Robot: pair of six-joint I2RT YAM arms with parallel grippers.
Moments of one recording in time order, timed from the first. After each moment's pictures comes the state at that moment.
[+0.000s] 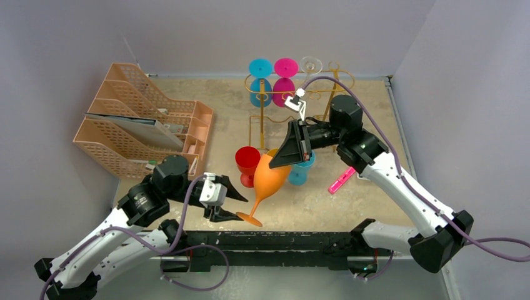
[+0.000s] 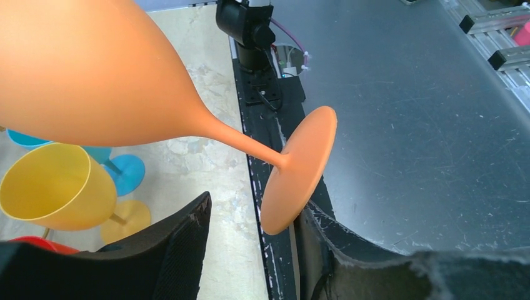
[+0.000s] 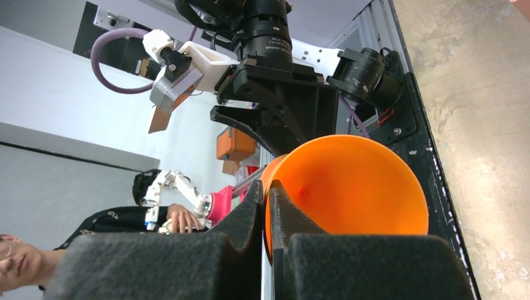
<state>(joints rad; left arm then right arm) -0.82 0.62 0.80 -0.52 0.87 0.29 0.61 1.17 1.18 -0.20 -1.15 0.87</state>
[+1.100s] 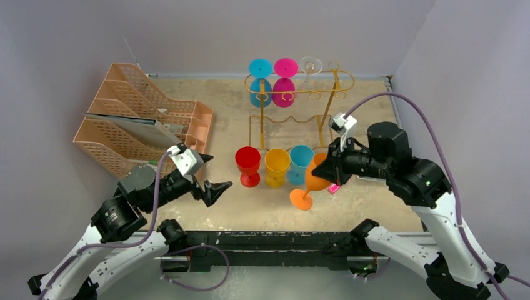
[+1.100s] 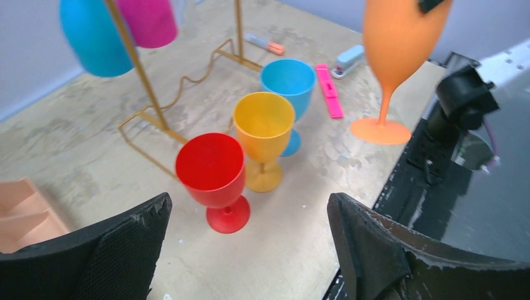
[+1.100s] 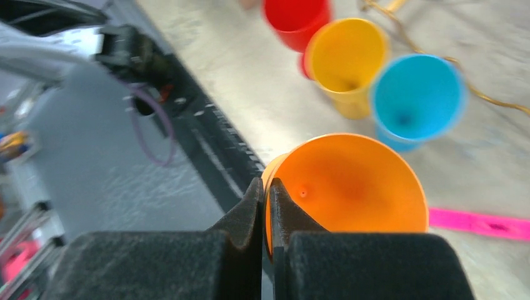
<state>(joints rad) -0.82 0.48 0.89 -0.57 0.15 0.01 0.62 0.87 1.33 -1.02 -0.49 0.21</state>
